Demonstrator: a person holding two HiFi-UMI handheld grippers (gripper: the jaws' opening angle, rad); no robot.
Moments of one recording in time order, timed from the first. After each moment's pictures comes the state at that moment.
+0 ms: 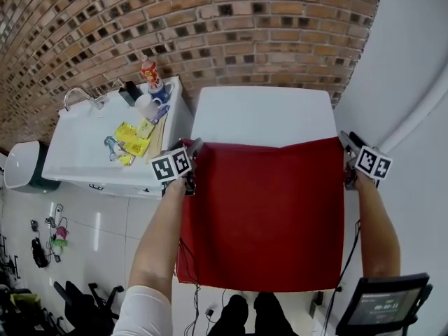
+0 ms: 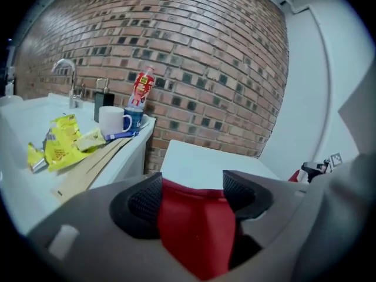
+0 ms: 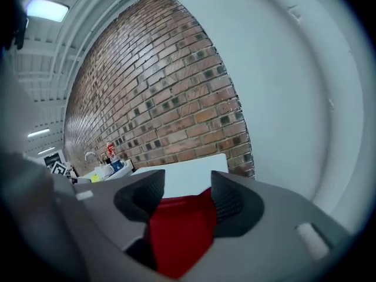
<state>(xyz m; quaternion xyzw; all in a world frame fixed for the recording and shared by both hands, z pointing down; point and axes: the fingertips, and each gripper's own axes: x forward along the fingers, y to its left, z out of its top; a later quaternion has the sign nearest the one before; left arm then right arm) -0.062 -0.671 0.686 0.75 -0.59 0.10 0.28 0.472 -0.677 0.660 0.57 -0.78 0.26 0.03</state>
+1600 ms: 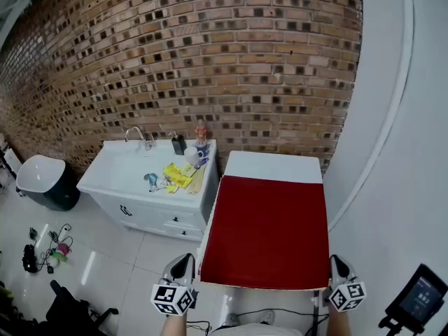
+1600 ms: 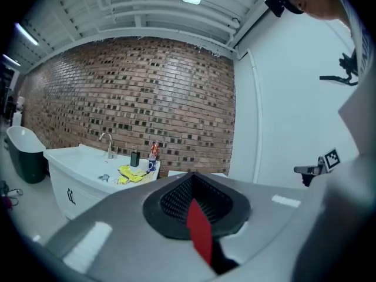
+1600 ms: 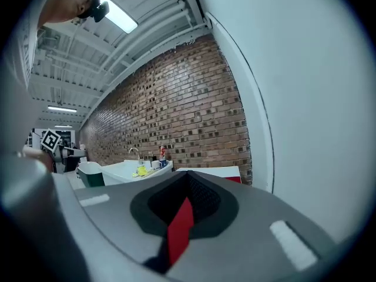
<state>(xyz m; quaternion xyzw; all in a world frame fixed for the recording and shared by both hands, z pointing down) -0.077 -0.209 0.493 0.78 -0.61 0.01 0.11 0.378 -0.234 0.530 0.56 -0.82 0.11 0.01</state>
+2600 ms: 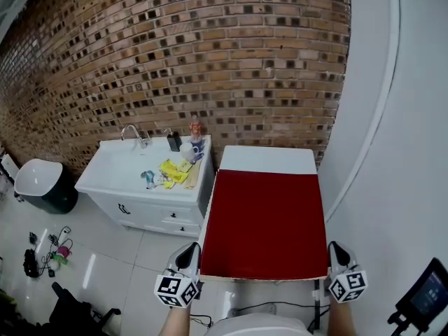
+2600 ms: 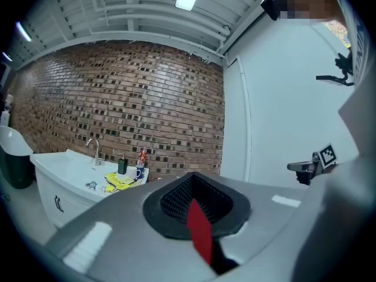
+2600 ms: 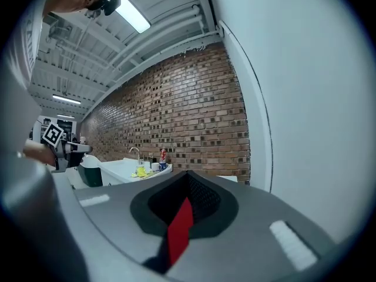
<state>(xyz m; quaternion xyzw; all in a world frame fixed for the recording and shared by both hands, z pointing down) -0.046 -0.208 0.470 0.81 -0.58 -0.01 0.08 0.369 -0.219 0.491 0.56 -0.82 0.06 0.02</state>
